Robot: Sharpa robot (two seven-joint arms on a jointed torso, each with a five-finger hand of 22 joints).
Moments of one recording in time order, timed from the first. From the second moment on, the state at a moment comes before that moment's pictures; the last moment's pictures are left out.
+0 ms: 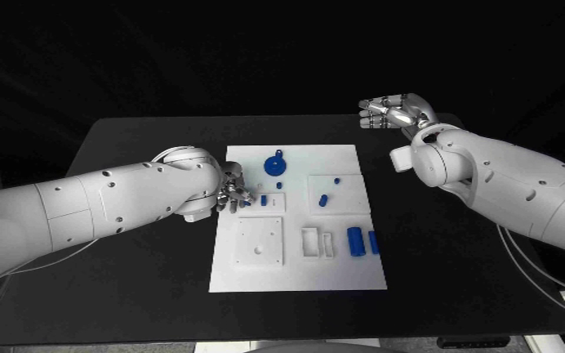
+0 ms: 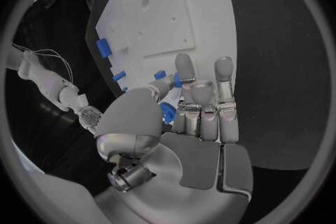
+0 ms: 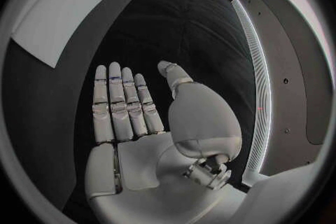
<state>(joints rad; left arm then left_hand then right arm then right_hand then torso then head) 1.32 -0.64 -0.23 1.34 -1.08 0.06 -0.54 1.04 0.02 0.56 0.04 0.12 1.17 0.06 0.09 1.27 1.48 -0.07 0.48 0.44 1.34 -0.13 1.25 0.58 0.02 1.25 -0.15 0.48 1.31 1.08 -0.72 0.22 1.15 -0.50 -0.37 0.18 1.17 -0.05 0.11 -0.07 0.61 1.01 0.15 0.07 0.06 1.13 0.13 0.07 0.06 1.19 0.12 0.07 0.06 0.06 1.03 0.11 0.09 0.07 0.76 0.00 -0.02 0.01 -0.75</state>
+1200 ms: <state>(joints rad) 1.32 -0.62 -0.23 1.32 -1.15 0.09 -0.54 1.05 0.01 0.55 0.03 0.07 1.18 0.05 0.09 1.27 1.49 -0.07 0.48 0.44 1.34 -0.13 1.25 0.55 0.02 1.25 -0.15 0.48 1.31 1.08 -0.72 0.22 1.15 -0.50 -0.37 0.18 1.17 -0.05 0.11 -0.07 0.61 1.01 0.15 0.07 0.06 1.13 0.13 0.07 0.06 1.19 0.12 0.07 0.06 0.06 1.03 0.11 0.09 0.07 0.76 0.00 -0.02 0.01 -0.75</state>
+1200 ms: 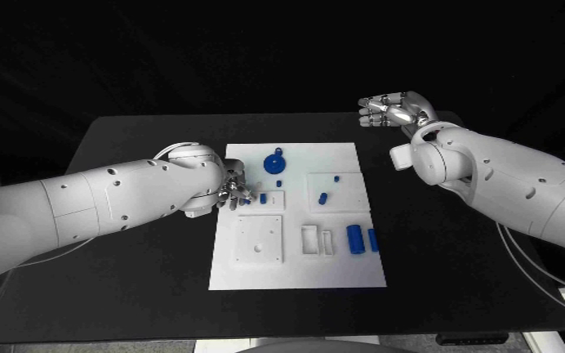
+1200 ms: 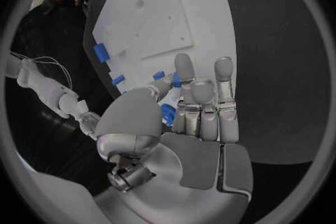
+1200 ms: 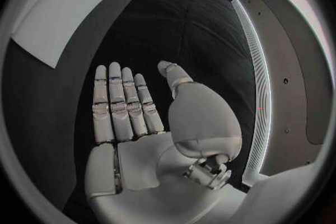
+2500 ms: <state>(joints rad) 1.30 -0.65 -0.24 1.37 -1.19 -0.03 -0.53 1.05 0.01 0.56 0.04 0.08 1.18 0.04 0.08 1.26 1.48 -0.07 0.48 0.44 1.35 -0.14 1.25 0.57 0.02 1.25 -0.16 0.48 1.31 1.08 -0.72 0.22 1.14 -0.50 -0.37 0.18 1.17 -0.05 0.11 -0.06 0.62 1.01 0.15 0.07 0.06 1.13 0.13 0.07 0.06 1.19 0.12 0.07 0.06 0.06 1.03 0.11 0.09 0.07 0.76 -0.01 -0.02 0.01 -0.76</state>
